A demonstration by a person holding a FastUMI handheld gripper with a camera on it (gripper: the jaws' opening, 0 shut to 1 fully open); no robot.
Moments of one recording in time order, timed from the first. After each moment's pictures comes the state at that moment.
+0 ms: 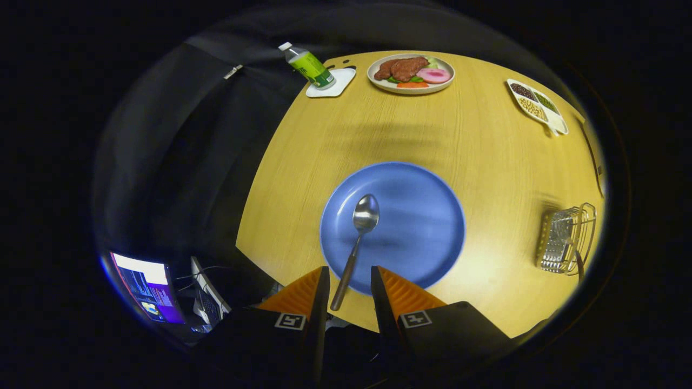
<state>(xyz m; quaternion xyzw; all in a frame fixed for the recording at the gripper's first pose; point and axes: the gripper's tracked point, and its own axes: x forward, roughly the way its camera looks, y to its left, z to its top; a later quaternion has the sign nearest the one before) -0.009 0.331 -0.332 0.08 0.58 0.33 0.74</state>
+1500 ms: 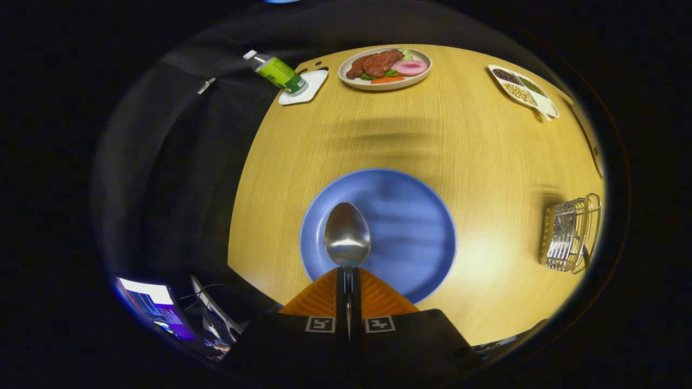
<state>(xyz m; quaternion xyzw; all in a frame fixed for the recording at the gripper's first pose) 0.016 0.296 -0.323 0.12 0.58 0.30 0.75</state>
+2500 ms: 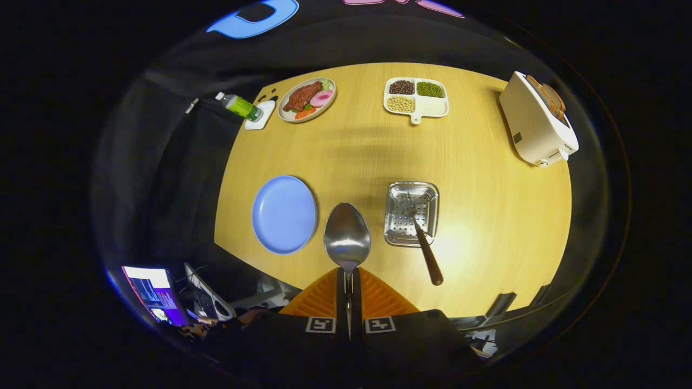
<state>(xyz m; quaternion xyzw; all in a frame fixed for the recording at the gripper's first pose) 0.039 0.037 -0.264 0.06 0.63 0.26 0.73</state>
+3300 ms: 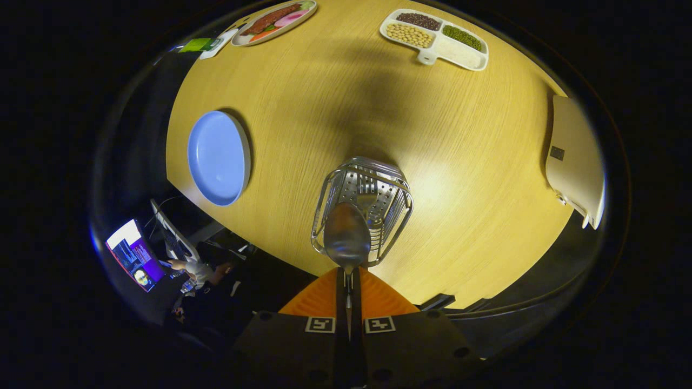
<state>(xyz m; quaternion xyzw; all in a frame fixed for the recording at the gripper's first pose) 0.082 0.009 -0.351 -0.10 0.79 0.27 0.54</state>
